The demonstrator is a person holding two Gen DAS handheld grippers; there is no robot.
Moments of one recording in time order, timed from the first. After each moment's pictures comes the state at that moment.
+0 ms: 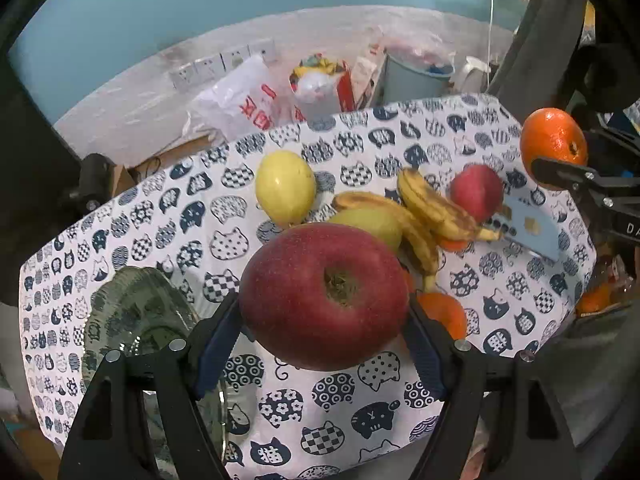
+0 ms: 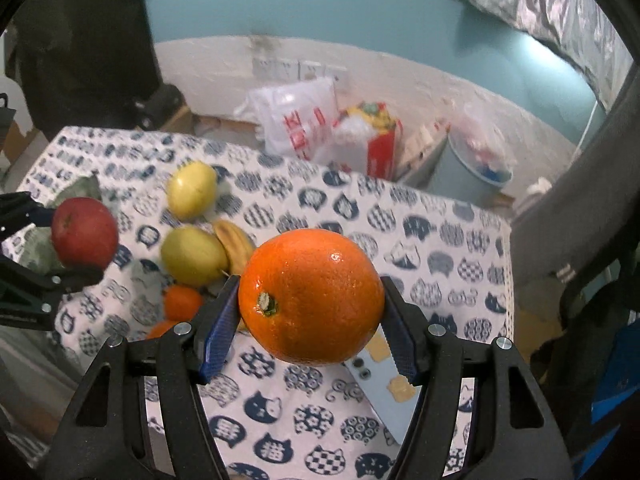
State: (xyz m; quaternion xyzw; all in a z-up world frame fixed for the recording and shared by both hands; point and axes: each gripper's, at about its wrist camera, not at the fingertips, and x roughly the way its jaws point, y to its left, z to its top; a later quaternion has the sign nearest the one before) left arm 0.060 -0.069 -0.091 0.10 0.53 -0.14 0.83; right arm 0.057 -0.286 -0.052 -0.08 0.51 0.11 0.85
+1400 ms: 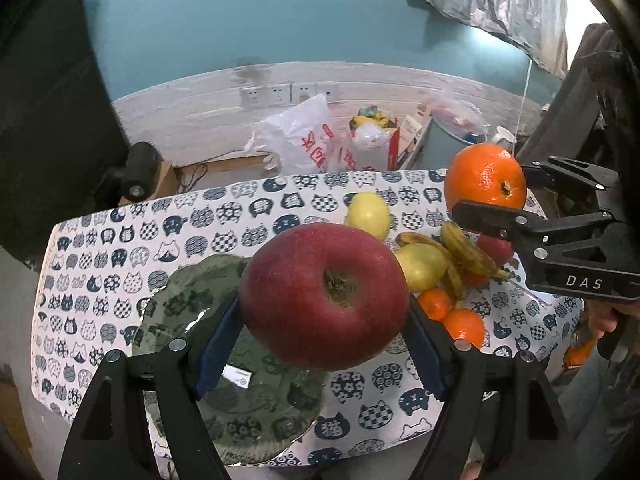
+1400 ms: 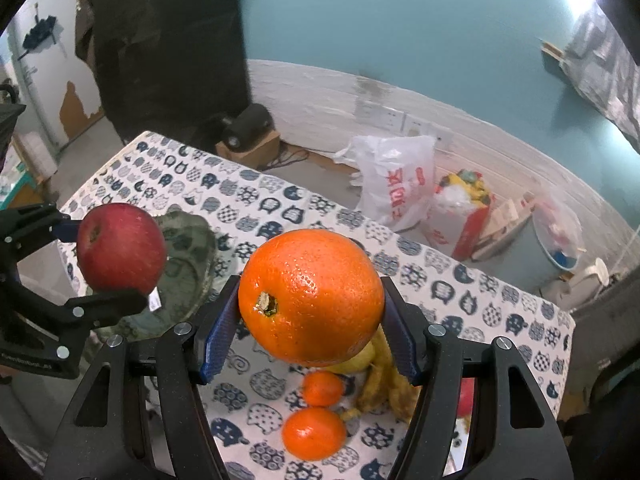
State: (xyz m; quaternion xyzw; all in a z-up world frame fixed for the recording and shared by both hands) left arm 0.035 0.039 -0.040 0.02 0.48 -0.09 0.87; right arm 0.079 -0.134 -0.015 -0.09 0.47 0.24 0.85
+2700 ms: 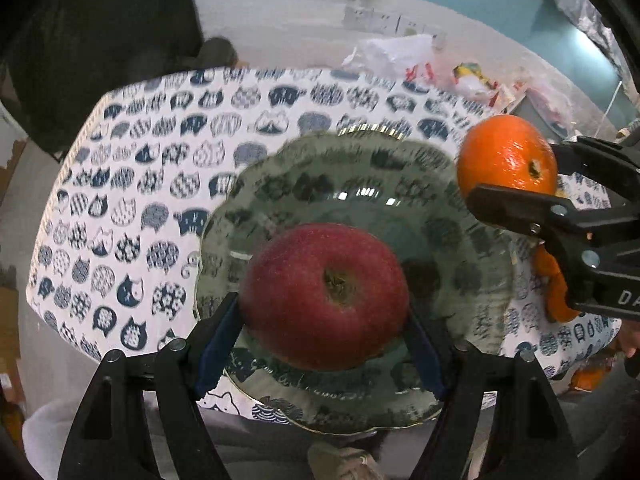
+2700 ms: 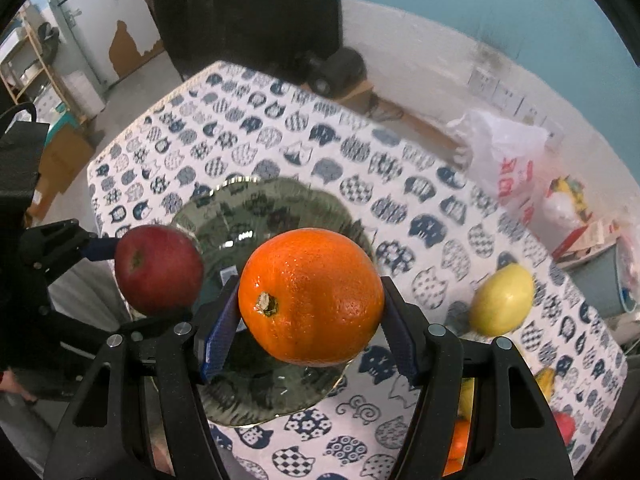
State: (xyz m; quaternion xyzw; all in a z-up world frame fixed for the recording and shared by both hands) left arm 0.018 0.160 -0.138 -0.04 0.58 0.02 0.81; right arm 0.085 0.024 -0.087 -0.12 0.55 0.34 0.76
